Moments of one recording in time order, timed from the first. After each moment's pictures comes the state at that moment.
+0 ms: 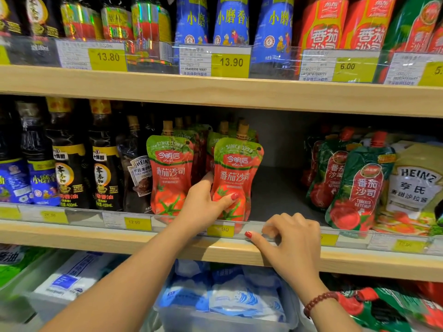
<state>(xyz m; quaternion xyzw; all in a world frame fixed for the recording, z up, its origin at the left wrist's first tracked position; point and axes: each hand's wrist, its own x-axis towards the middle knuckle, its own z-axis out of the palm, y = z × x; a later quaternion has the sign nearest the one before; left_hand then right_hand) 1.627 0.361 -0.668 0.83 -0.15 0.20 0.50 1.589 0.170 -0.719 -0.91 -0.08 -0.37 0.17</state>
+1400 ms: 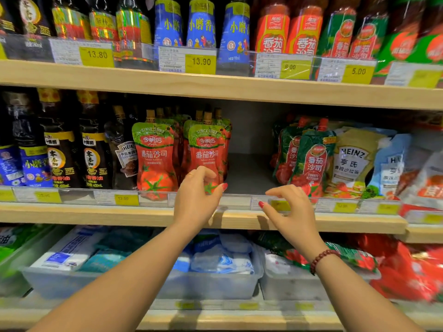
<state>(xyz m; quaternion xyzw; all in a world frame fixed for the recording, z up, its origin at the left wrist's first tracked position) 1.568 0.321 -0.679 0.84 -0.11 0.33 0.42 1.545 0.109 -0.698 -0.86 -0.15 -0.37 0.31</state>
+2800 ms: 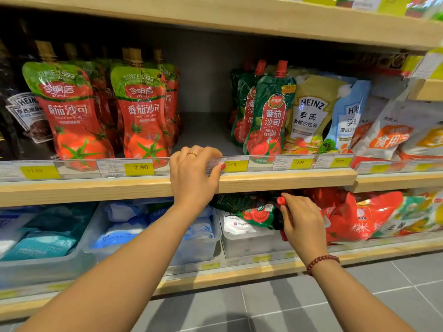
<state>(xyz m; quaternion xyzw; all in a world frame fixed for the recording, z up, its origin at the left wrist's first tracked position) 1.583 0.222 -0.724 0.86 -0.16 0.38 0.30 1.501 0.001 -0.793 -0.91 -0.03 -0.39 0.13</state>
